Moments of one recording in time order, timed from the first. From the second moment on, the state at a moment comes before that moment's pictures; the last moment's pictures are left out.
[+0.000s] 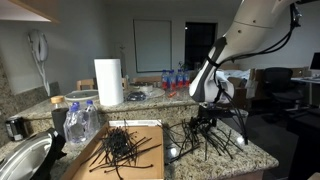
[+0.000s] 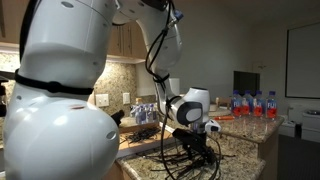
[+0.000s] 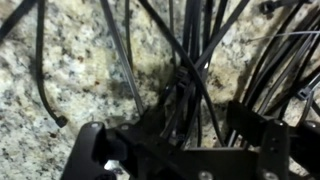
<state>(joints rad) -0.04 0.22 -0.03 -2.51 0.34 2.83 -0.18</state>
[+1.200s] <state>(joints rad) -0.02 0.17 -0.07 -2.45 -0.04 2.65 -0.05</state>
